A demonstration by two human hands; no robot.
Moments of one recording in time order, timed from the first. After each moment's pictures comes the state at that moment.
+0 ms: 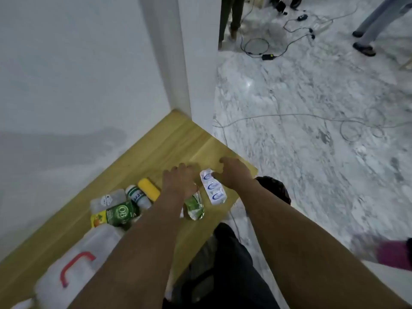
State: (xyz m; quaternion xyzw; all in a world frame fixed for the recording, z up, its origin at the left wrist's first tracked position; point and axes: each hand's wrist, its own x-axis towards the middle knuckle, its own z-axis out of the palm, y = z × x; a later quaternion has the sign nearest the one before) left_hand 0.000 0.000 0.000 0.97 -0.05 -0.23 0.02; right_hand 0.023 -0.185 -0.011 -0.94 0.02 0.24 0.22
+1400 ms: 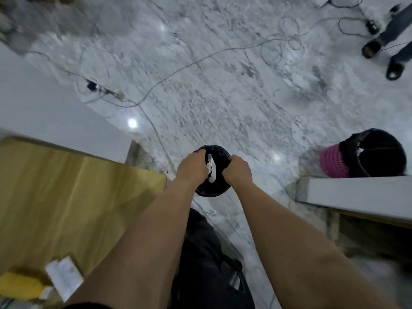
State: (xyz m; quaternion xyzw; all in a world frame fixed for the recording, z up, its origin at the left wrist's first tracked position) left_hand 0.075 -0.329 -0.139 0.89 -0.23 -0.35 0.18; right_hand -0.005 -0.457 -0.130 -0.80 0.43 0.24 0.34
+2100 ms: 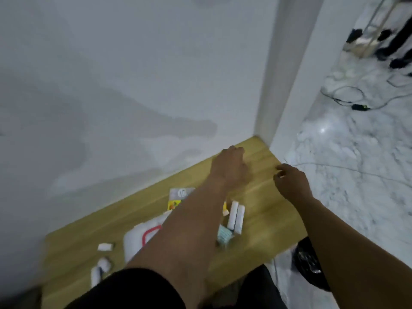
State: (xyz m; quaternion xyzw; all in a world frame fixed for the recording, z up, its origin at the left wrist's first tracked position) left_hand 0.021 0.083 0.102 0.98 0.05 -0.06 0.19; right_hand 0.055 -0.127 0.047 -0.94 -0.02 0.13 0.31
